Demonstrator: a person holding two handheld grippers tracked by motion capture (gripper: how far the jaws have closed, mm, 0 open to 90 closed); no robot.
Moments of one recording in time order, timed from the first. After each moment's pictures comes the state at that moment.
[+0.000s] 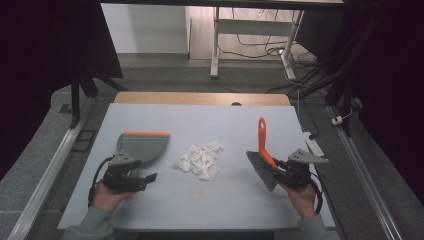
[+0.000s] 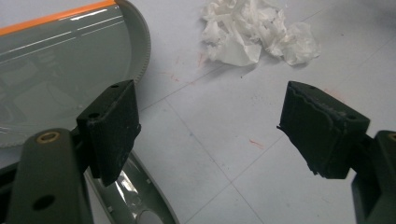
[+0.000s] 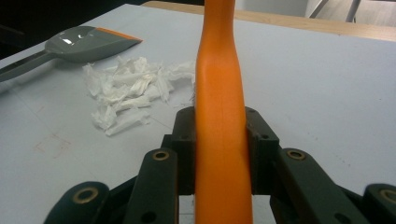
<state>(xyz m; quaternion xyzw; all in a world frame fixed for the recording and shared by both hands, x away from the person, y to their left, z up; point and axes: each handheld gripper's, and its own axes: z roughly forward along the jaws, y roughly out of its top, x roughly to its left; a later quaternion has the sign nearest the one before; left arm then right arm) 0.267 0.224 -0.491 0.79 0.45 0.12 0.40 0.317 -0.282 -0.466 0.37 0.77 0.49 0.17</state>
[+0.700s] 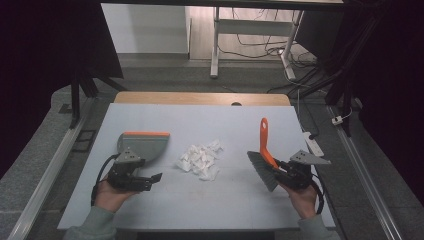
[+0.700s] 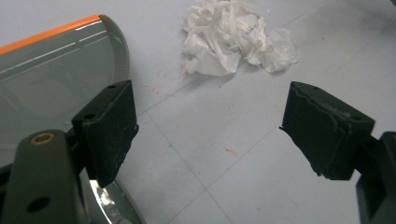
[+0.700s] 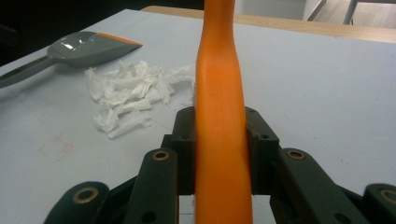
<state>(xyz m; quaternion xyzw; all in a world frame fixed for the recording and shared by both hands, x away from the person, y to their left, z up) 0.264 0.203 -0.466 0.80 0.44 0.12 0.38 0.313 -0.285 -0.465 0.38 0.76 0.50 0.17</state>
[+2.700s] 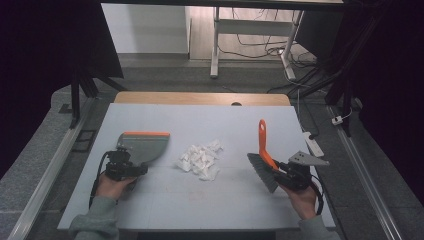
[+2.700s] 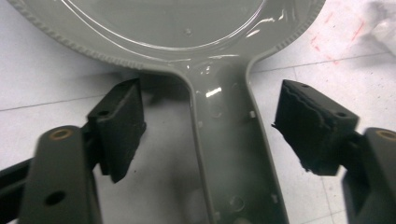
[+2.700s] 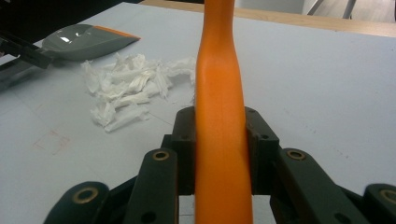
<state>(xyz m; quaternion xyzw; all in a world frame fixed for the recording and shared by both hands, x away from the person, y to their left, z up) 0.314 0.237 -0.520 0.71 0.65 0.07 0.25 0.312 -0.285 -0.469 0.38 0.77 0.49 0.17</state>
